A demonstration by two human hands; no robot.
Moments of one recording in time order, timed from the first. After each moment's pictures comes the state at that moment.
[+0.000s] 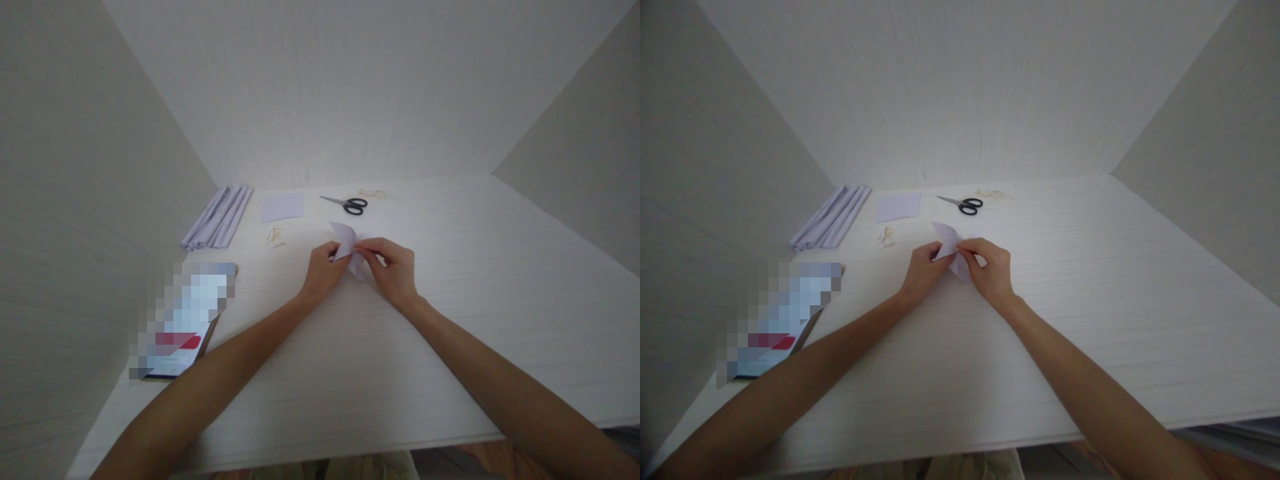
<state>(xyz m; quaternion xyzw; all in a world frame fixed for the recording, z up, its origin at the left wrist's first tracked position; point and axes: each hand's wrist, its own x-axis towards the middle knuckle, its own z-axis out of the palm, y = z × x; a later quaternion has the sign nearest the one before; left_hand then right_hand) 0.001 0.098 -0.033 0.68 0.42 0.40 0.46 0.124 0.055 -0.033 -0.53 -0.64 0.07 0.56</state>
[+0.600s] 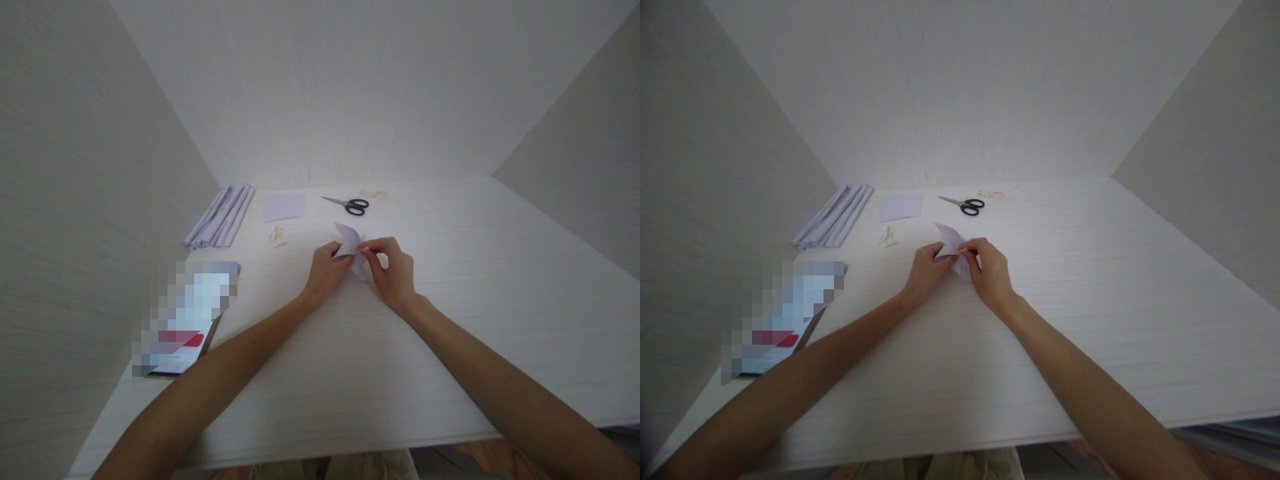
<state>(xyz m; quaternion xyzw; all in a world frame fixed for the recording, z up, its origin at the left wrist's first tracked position) 0.002 0.100 -0.035 0.69 0.43 0.39 0.44 0.124 0.054 -0.039 -0.55 -0.66 -0.03 0.51</state>
